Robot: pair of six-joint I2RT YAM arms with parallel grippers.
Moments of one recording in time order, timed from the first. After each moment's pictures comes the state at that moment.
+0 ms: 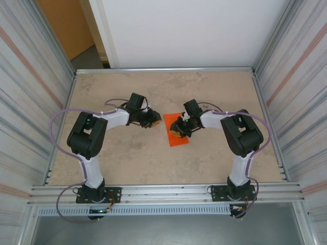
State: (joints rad) left arm -0.45 1.88 1.10 -0.13 0.58 -0.91; right arm 0.48 1.90 1.03 -0.24 -0.58 0.95
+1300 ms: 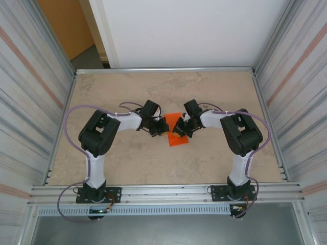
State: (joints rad) left arm -0.59 1.99 1.15 -0.18 0.54 -0.86; right arm 0.48 1.91 1.04 -0.28 -0.58 0.95
